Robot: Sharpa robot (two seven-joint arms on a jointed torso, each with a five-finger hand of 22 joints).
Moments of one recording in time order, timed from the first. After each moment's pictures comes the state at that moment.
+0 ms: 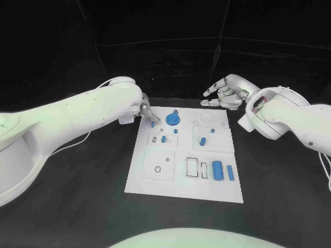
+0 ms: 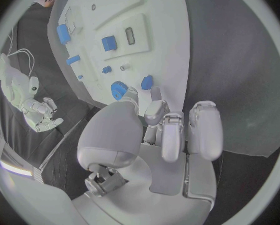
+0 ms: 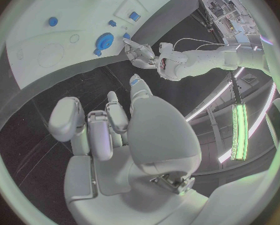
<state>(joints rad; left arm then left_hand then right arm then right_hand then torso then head) 1.30 -0.39 -0.04 0.86 -1.11 0.28 -0.53 1.14 0.01 -0.07 0.28 0.05 0.90 0.05 0.57 0.70 1.31 -0.02 1.21 1.11 1.47 -0.09 1.57 1.31 0.06 1.46 0.02 1.37 1.31 1.28 -0.78 0.00 1.45 -1.07 -0.33 -0.09 1.37 -0.04 -0.10 0.20 0.29 0.90 0.16 0.16 0.07 1.32 0.07 1.28 1.24 1.46 0.00 1.48 1.31 0.09 1.34 0.10 1.33 1.06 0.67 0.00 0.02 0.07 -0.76</state>
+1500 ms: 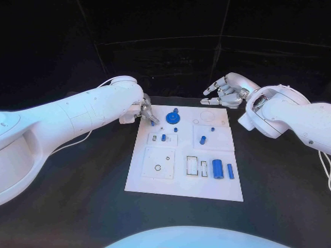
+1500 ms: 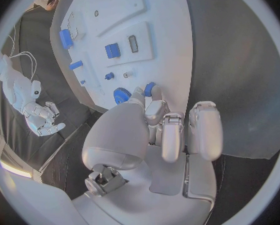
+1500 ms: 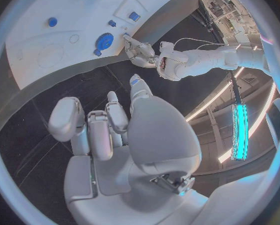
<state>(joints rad) 1.30 -0.40 -0.04 0.87 -1.11 0.32 -0.53 1.33 0.10 -0.02 0.21 0.05 0.92 0.05 0.56 0.67 1.31 -0.02 1.21 1.11 1.47 -0.09 1.57 1.31 0.06 1.46 0.02 1.38 1.31 1.28 -0.77 0.00 1.45 -1.07 -0.33 -0.09 1.37 -0.04 -0.11 0.20 0.29 0.90 0.16 0.16 0.07 1.32 0.07 1.28 1.24 1.46 0.00 1.48 1.31 0.09 1.34 0.10 1.33 1.06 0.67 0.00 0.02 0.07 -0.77</state>
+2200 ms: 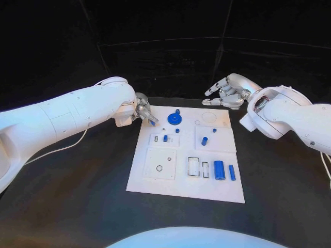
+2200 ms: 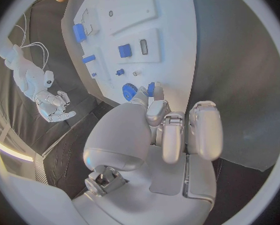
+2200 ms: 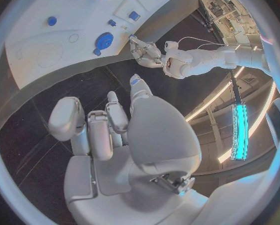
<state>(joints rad) 1.31 -0.51 -0.04 1.02 -0.99 0.24 -0.51 1.39 0.13 0.04 0.17 0.05 0.91 0.04 0.57 0.67 1.30 -0.03 1.20 1.10 1.47 -0.09 1.57 1.31 0.06 1.46 0.02 1.37 1.31 1.28 -0.78 0.00 1.45 -1.07 -0.32 -0.09 1.37 -0.04 -0.11 0.20 0.29 0.90 0.16 0.16 0.07 1.32 0.07 1.28 1.24 1.46 0.00 1.48 1.31 0.09 1.34 0.10 1.32 1.06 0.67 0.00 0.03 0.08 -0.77</state>
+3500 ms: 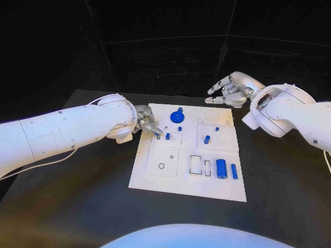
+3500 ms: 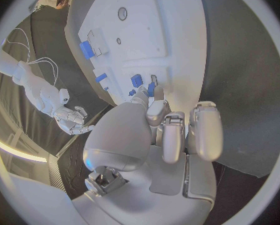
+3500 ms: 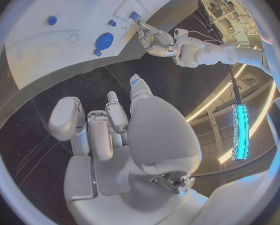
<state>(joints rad) 1.24 -0.69 -0.07 1.35 -1.06 0.05 -0.50 1.41 0.11 0.06 0.19 0.04 0.91 0.04 0.57 0.67 1.31 -0.04 1.20 1.11 1.47 -0.09 1.57 1.31 0.06 1.47 0.02 1.37 1.31 1.28 -0.77 0.00 1.43 -1.07 -0.31 -0.09 1.37 -0.04 -0.11 0.20 0.29 0.90 0.16 0.16 0.07 1.32 0.07 1.28 1.24 1.46 0.00 1.48 1.31 0.09 1.34 0.10 1.32 1.06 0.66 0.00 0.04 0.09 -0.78</state>
